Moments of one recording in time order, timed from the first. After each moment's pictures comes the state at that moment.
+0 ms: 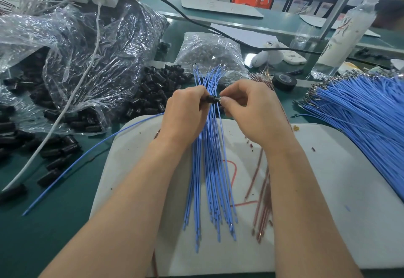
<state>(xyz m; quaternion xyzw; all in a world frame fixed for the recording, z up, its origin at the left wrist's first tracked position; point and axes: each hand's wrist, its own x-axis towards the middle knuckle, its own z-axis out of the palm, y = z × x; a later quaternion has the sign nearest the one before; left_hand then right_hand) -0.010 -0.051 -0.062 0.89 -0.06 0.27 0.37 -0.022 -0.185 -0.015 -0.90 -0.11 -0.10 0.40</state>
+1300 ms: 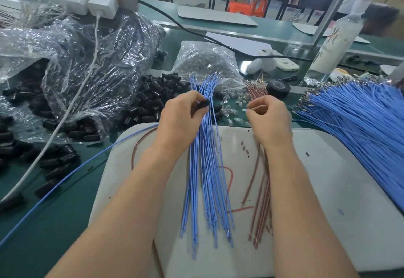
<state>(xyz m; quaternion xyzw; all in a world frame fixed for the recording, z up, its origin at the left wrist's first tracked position) -0.009 -0.047 -0.061 0.88 -0.05 0.22 0.43 0.003 -0.218 -0.044 -0.89 0.07 -0.18 0.40</state>
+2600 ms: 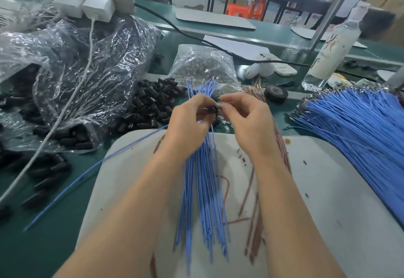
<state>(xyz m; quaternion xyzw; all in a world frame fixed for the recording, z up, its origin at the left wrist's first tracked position) -0.004 -0.063 -0.056 0.81 -0.08 0.15 0.56 -0.009 -0.188 -0.030 -0.81 -0.07 -0.14 0.57</state>
